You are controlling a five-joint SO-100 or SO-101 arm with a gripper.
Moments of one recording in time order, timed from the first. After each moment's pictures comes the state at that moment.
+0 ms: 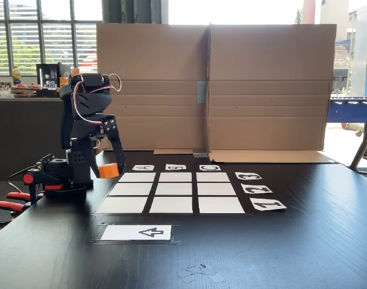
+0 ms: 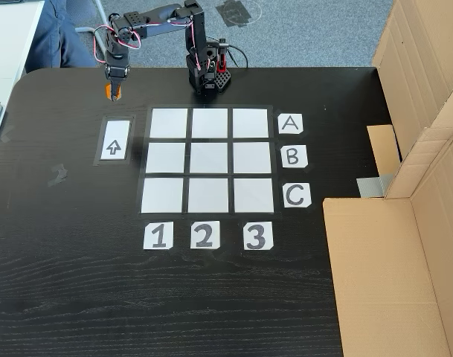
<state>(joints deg) 56.7 92.4 79.9 87.0 14.9</state>
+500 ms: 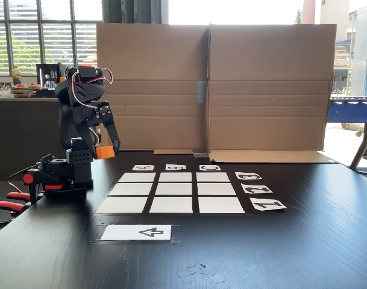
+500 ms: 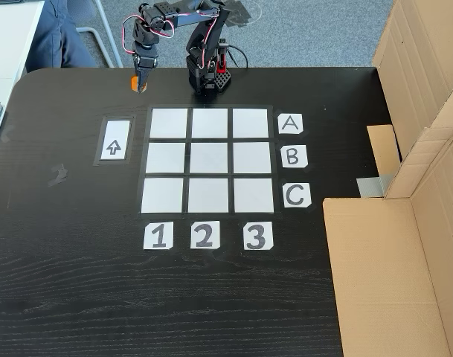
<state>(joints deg) 52.3 120.8 106.8 87.7 14.7</state>
